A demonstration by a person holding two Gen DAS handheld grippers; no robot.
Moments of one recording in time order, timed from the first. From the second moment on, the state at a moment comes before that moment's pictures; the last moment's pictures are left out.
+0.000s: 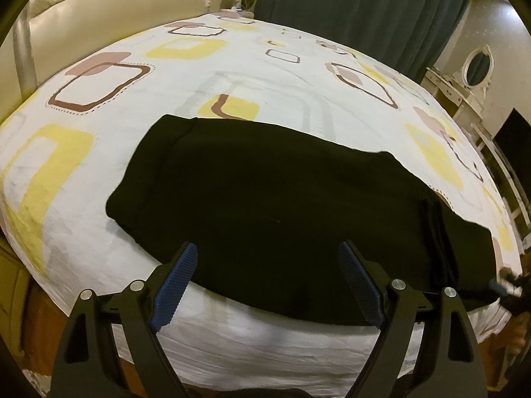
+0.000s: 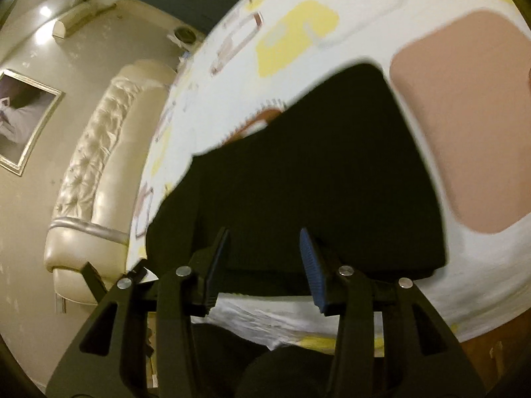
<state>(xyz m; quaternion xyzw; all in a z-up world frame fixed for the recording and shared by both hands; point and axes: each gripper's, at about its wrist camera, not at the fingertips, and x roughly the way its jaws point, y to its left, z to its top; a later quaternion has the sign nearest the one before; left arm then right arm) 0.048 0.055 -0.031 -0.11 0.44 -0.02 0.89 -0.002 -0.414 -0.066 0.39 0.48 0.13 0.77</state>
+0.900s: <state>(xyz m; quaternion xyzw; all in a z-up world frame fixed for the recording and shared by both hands) 0.119 0.215 -0.083 -0.38 0.49 -0.11 0.77 -0.008 -0.403 -0.080 0.37 0.48 0.14 0.78</state>
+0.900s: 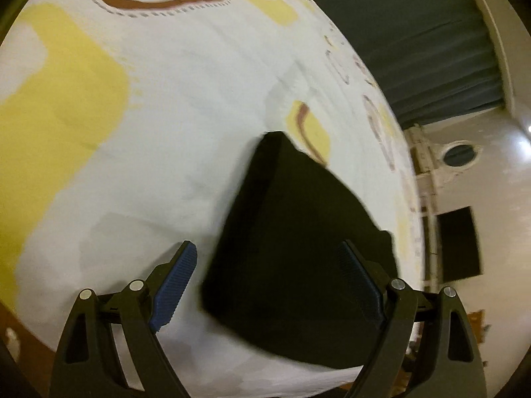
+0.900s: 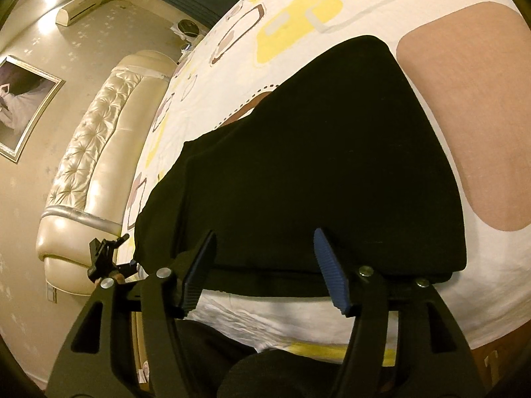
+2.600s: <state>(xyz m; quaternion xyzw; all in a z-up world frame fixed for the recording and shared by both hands) 0.096 -0.057 0.109 -0.10 0.45 -0.21 0.86 -0.018 -0.395 -0.078 0.40 0.43 0.17 0.79</state>
